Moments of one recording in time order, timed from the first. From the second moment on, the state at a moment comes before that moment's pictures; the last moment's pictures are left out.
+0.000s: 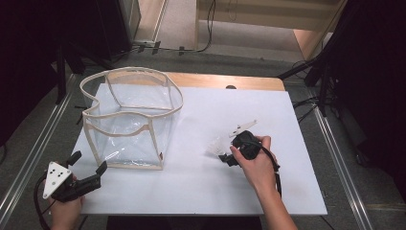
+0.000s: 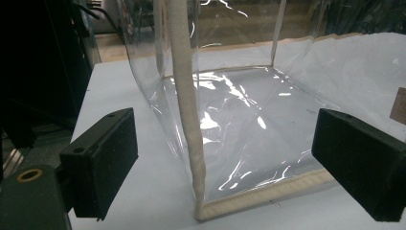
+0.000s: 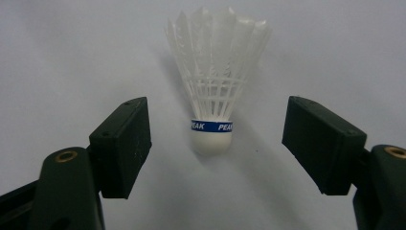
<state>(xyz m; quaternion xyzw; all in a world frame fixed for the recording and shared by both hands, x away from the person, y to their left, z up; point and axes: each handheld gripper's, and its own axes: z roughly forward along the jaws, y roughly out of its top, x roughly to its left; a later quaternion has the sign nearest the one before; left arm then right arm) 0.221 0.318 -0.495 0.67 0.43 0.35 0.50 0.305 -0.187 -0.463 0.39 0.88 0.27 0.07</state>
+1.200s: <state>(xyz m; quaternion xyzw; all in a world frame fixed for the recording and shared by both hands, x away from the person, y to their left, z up) 0.221 0.319 -0.495 0.67 0.43 0.35 0.50 0.311 -0.169 -0.487 0.40 0.89 0.19 0.06</state>
